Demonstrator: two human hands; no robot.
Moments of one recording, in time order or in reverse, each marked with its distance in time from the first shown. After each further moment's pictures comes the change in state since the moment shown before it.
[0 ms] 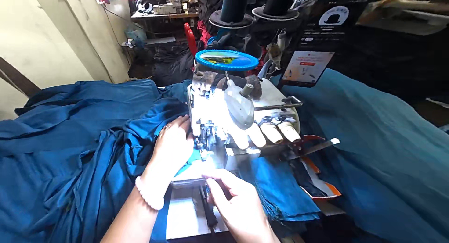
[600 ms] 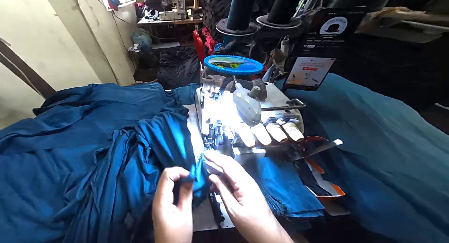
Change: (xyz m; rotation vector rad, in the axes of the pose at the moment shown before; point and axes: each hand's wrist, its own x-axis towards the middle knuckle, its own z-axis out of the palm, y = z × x) left_hand -0.119 0.045 -0.013 -0.831 0.529 -0.176; right_hand 0.009 -0.013 -0.001 0.079 -0.106 -0.190
